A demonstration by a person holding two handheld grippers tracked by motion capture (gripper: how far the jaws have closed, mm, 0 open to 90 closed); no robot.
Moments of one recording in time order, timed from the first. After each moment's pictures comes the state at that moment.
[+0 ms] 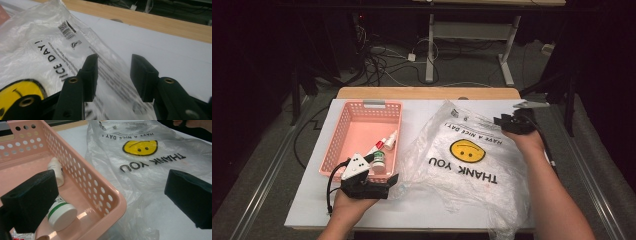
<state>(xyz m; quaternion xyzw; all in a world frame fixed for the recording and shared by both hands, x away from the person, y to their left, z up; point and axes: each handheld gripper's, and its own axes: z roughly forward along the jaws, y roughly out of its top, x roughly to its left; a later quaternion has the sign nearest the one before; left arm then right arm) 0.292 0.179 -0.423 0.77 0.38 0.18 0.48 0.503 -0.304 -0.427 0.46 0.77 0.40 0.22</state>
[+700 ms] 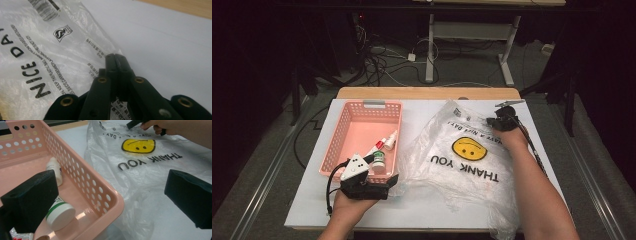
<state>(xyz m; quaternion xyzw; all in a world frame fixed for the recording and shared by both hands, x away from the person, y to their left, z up) 0.290 0.178 -0.422 0.77 0.38 0.17 0.49 0.544 -0.284 -0.464 0.48 0.78 0.33 0.21</state>
